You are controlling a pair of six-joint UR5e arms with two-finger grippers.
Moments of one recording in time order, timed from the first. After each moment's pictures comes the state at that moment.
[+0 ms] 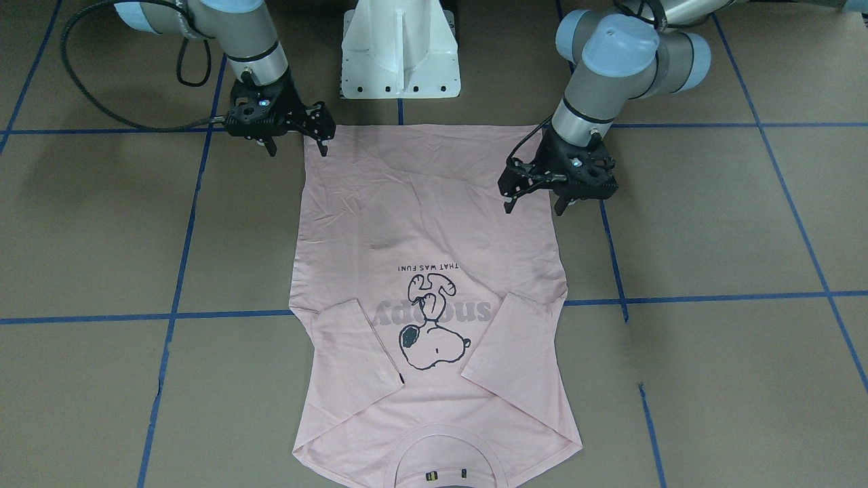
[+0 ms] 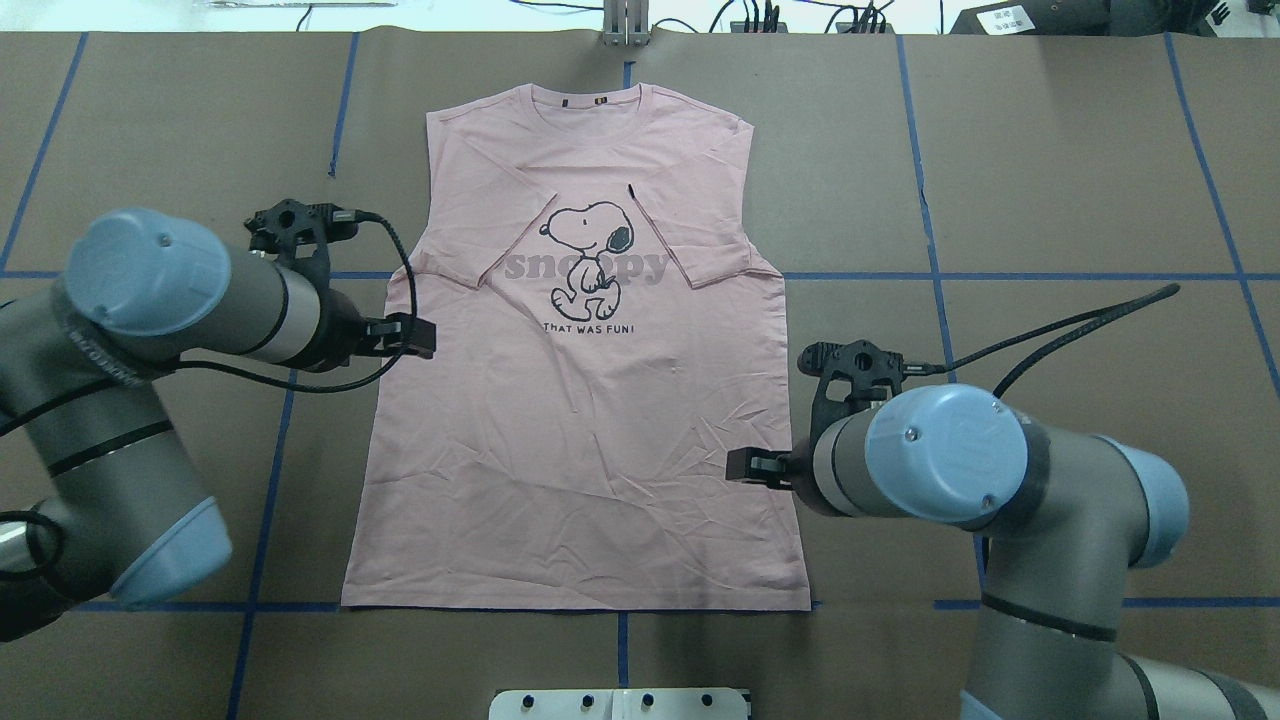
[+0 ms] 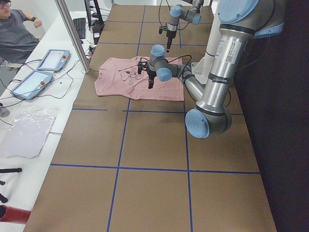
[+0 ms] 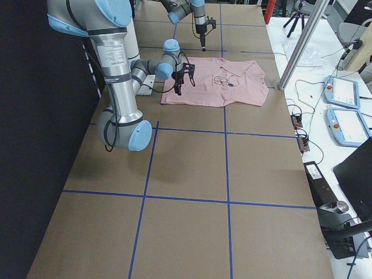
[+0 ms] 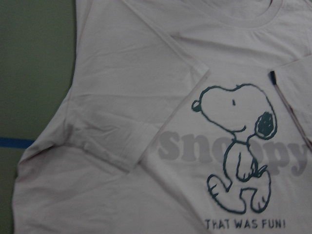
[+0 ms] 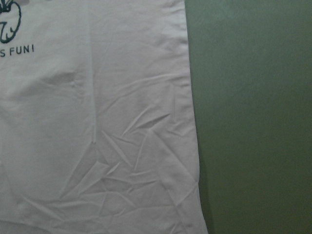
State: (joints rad) left arm -0.63 -1.84 -1.94 -1.88 -1.88 -1.22; right arm 0.33 -1.26 2.07 -1.51 1.67 1.48
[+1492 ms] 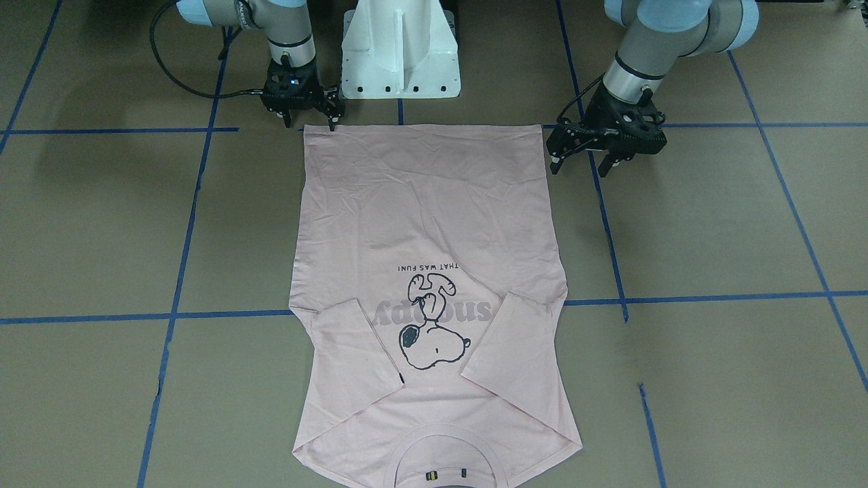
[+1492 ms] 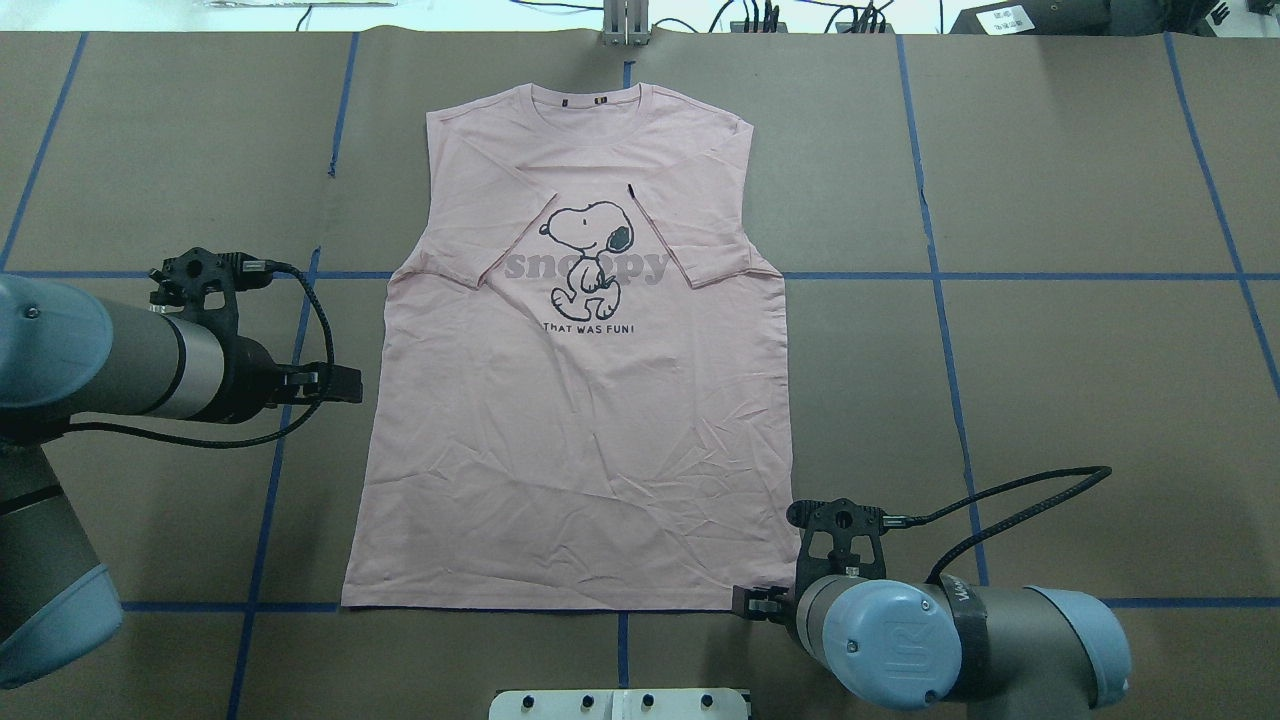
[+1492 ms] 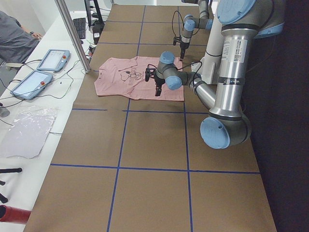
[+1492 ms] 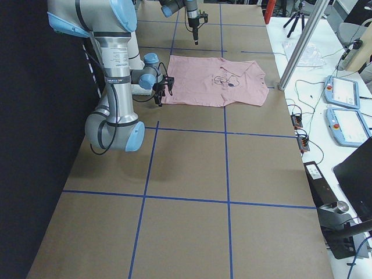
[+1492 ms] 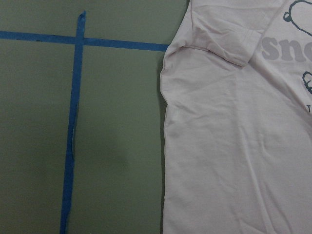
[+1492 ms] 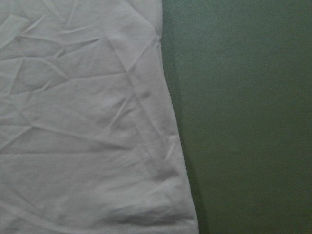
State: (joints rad) left arm -0.61 -1.68 -2.03 -1.94 -1.86 -1.22; right arm 0.10 -1.34 2.00 -1.49 1.52 1.61
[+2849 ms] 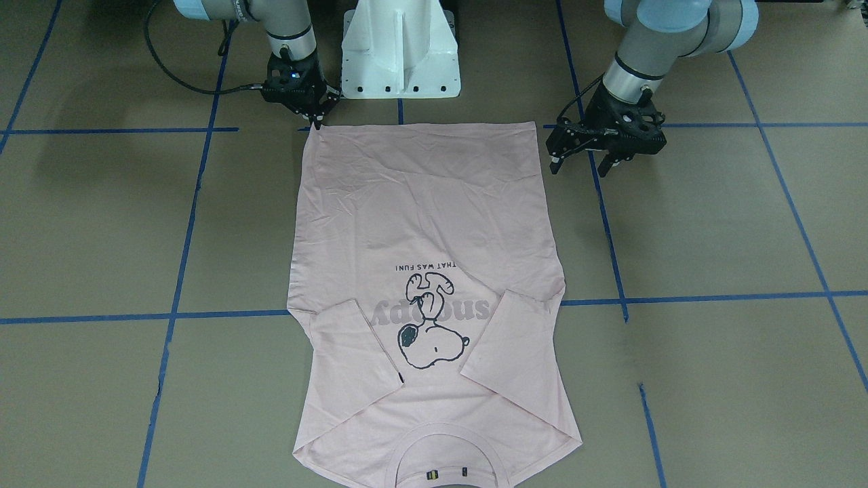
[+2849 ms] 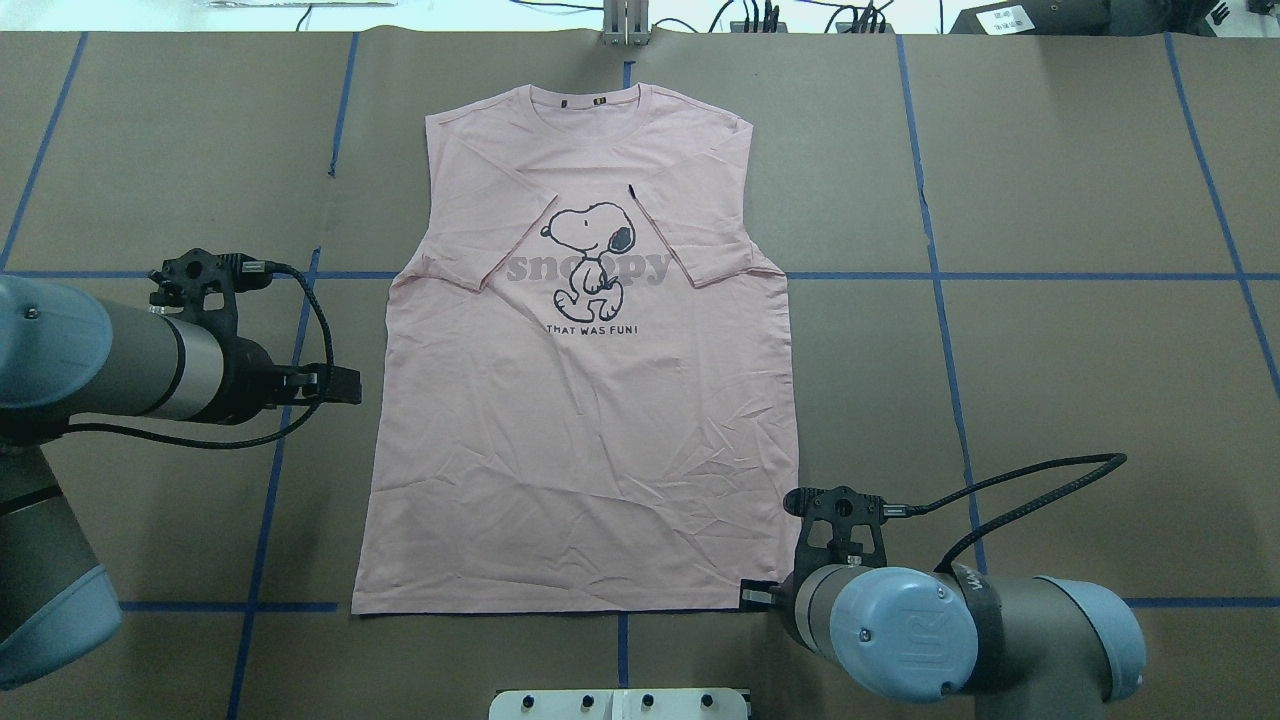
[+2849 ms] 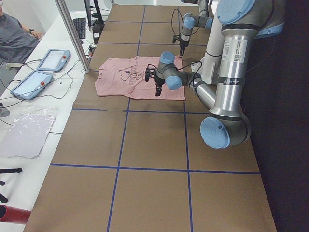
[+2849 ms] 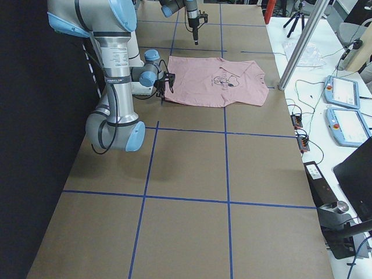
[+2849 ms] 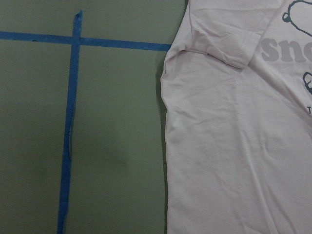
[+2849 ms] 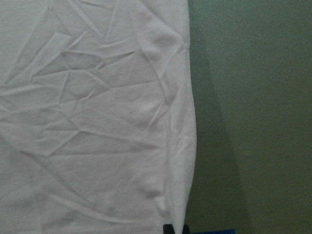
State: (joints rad) left arm -0.61 -1.67 -2.03 -1.95 -1.86 -1.23; right arm 0.12 -1.33 2.05 -1.48 1.54 1.61
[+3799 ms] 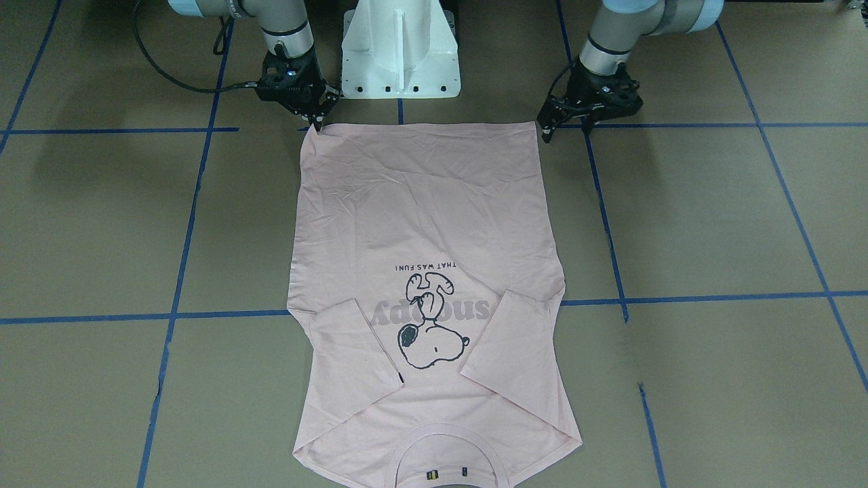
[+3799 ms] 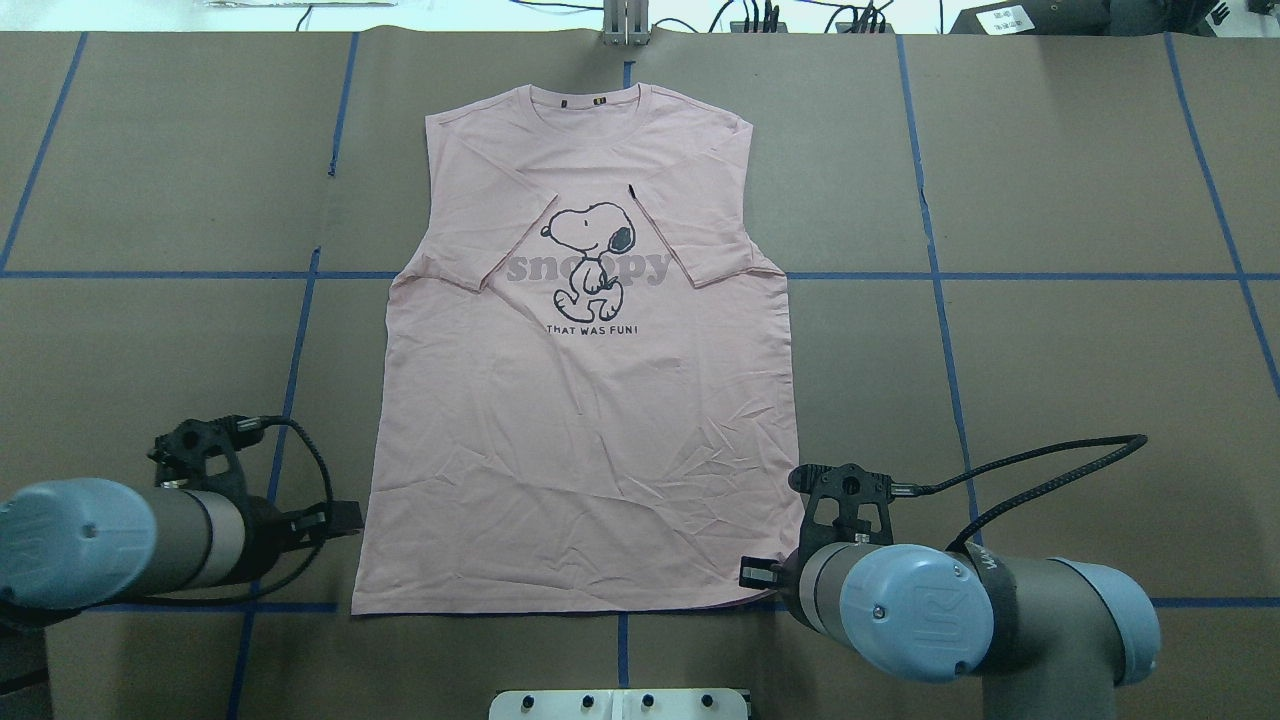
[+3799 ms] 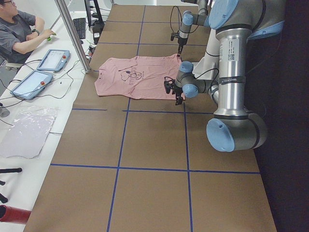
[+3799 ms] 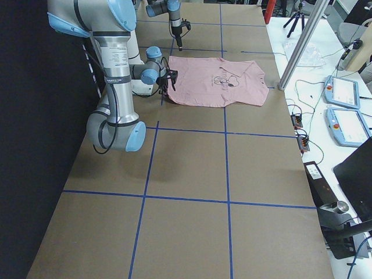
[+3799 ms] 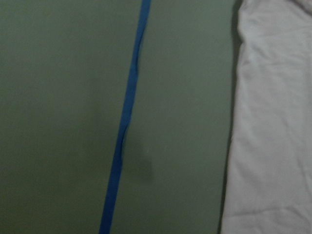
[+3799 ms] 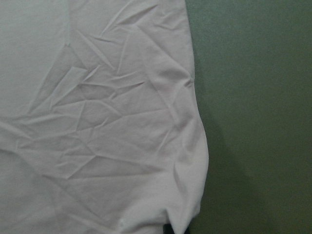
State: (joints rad) left arm -0.30 -1.57 -2.10 -1.90 -1.66 -1.66; right arm 0.16 -1.33 2.07 -1.48 1.54 1.61
